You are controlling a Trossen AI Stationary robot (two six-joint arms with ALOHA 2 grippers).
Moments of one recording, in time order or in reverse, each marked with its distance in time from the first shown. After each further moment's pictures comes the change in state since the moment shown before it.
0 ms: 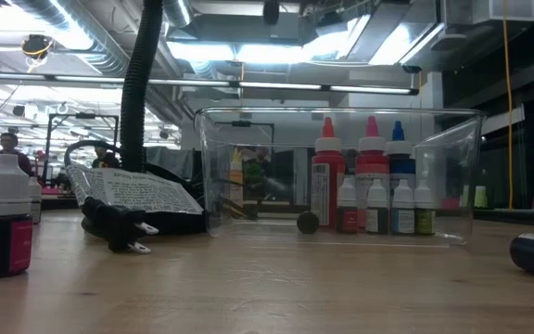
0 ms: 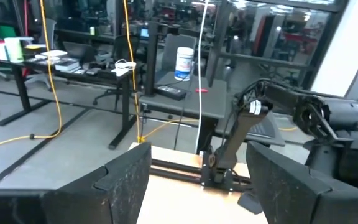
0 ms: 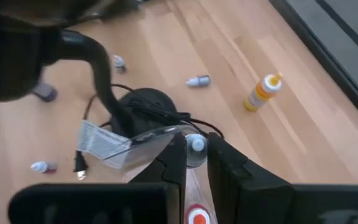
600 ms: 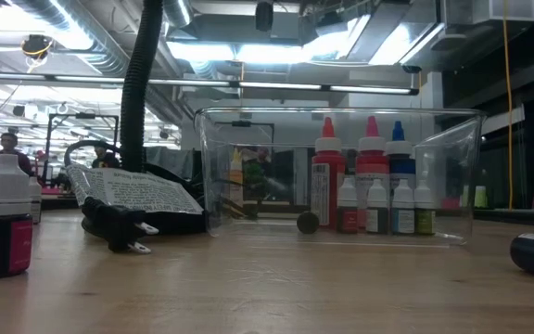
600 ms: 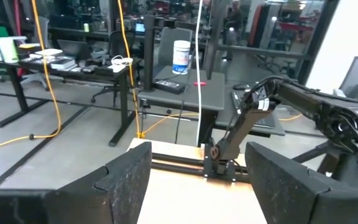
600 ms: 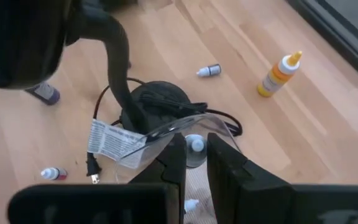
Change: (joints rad) left arm 0.057 0.000 -0.001 -0.029 0.079 0.052; right arm 0.094 0.072 0.000 0.004 0.097 0.171
